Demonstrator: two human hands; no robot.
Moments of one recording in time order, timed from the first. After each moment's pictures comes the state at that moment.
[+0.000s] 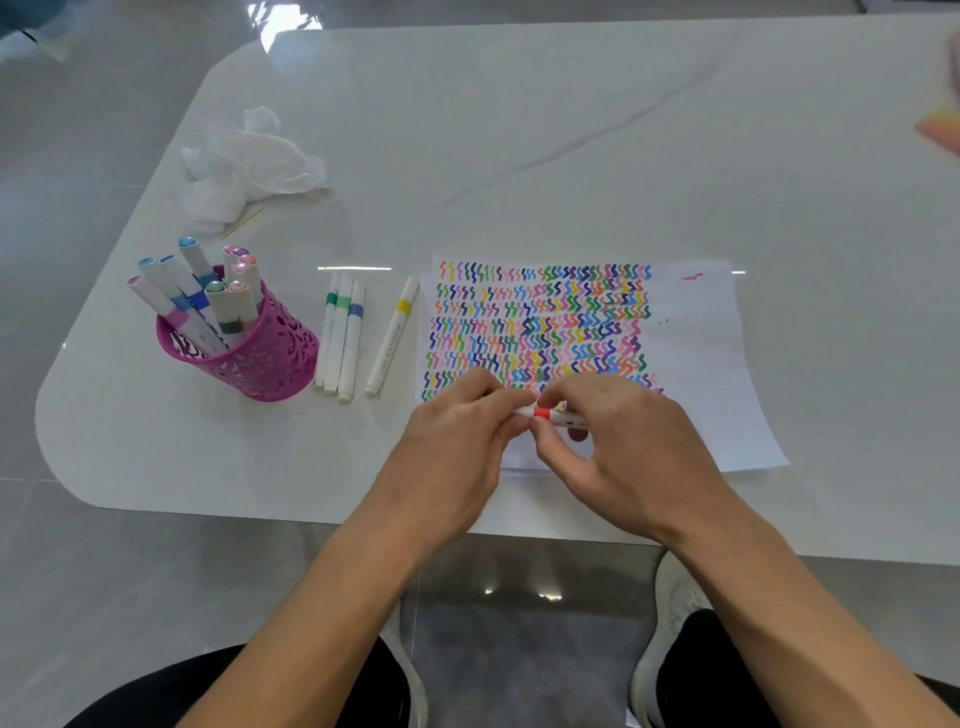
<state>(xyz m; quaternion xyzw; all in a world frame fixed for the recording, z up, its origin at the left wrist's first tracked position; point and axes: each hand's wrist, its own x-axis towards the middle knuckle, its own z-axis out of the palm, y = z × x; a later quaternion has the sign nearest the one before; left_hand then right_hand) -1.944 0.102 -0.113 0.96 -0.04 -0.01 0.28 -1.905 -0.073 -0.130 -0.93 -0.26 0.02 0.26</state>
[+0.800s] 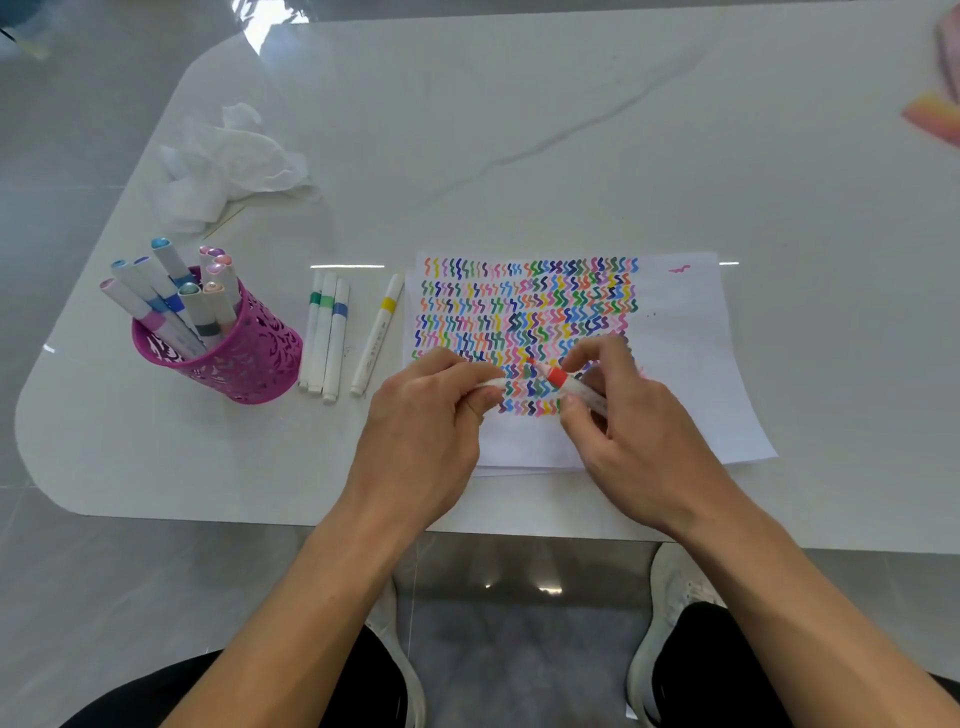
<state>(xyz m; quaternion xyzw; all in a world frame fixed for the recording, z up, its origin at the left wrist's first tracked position) -1.936 0.105 -0.116 0.95 0.03 0.05 0.30 -1.900 -0.087 -0.137 -0.91 -0.17 0.09 0.37</state>
